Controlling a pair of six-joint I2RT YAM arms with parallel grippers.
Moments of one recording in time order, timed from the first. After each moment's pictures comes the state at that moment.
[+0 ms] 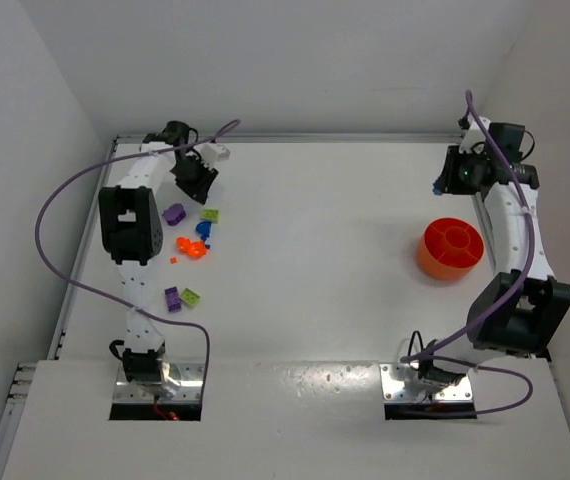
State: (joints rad) left arm -0.01 2.32 2.01 -0.94 0.28 0.72; right arm -0.23 1.51 1.39 -0.65 -0.28 -0.13
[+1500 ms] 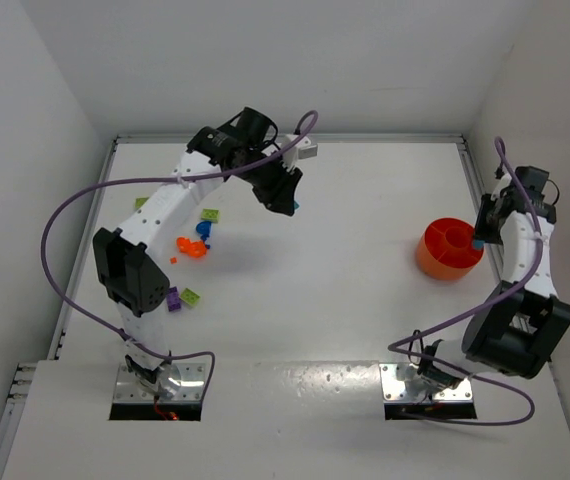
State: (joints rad) left arm -0.53 1.85 1.96 -1.06 0.55 0.32; right arm -0.47 1.40 1.11 -0.70 -0.03 -0.14
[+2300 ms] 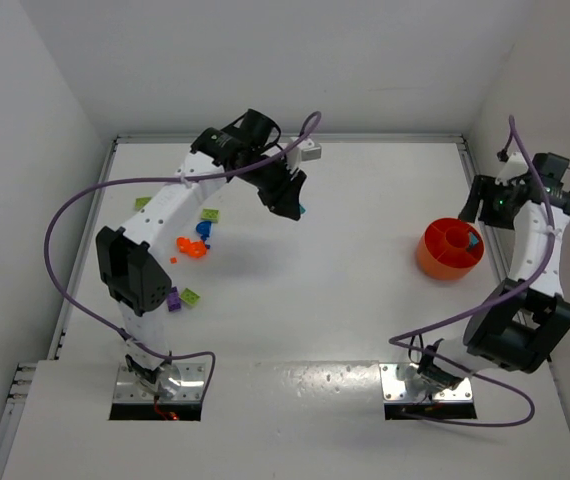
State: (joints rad) left arm -0.54 1.86 1.96 -1.06 0.61 0.32; right arm -0.51 1.46 1.25 -0.78 -0.24 -0.23
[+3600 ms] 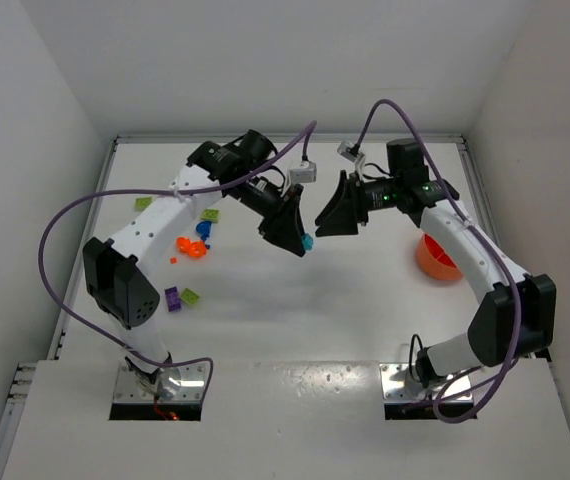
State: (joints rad) left arm -0.58 1.75 1.81 -1.19 1.14 0.52; right arm 0.26 1.46 1.20 -0.40 -1.31 0.03
